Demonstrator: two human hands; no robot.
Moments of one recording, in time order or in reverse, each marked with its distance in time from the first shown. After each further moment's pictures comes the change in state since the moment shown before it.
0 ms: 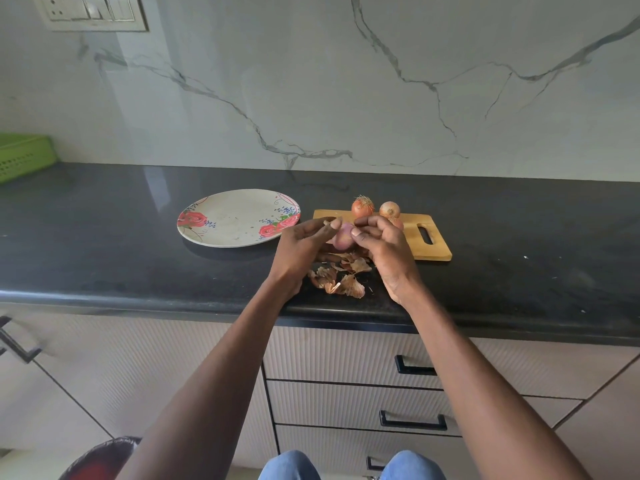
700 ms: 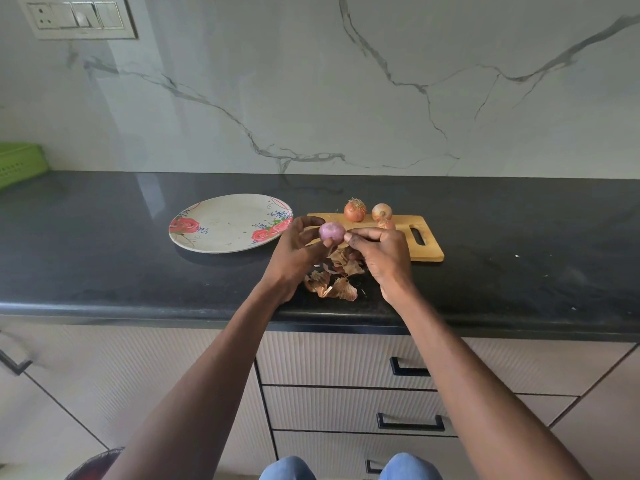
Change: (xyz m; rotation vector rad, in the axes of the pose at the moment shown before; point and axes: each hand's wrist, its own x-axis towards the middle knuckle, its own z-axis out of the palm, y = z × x) left_hand 0.005 -0.009 -0.004 0.045 -0.056 -0.013; right_hand 0.001 0.003 -0.001 -0.204 0.193 -0.066
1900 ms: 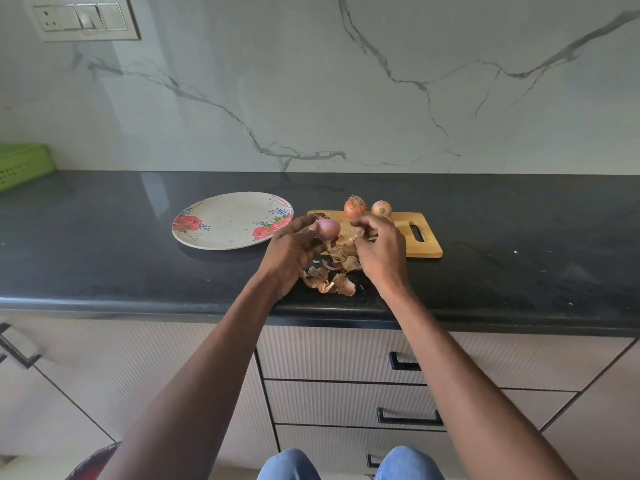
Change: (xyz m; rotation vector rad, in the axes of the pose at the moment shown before) left_hand 0.001 0.007 -0.002 -0.322 0.055 -0.130; right_hand -0.002 0.000 0.001 -0.340 0.113 -0.246
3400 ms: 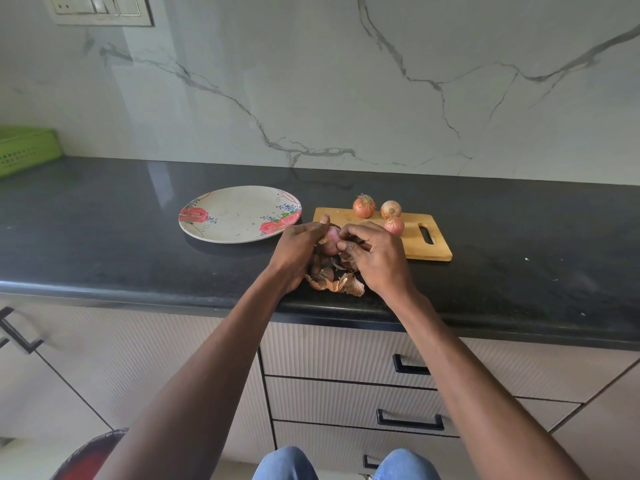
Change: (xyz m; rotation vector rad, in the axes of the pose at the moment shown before) left_hand -0.001 -0.001 0.000 0.197 0.017 -0.014; right_hand -0.005 0.005 0.006 0.099 -0.247 -0.275
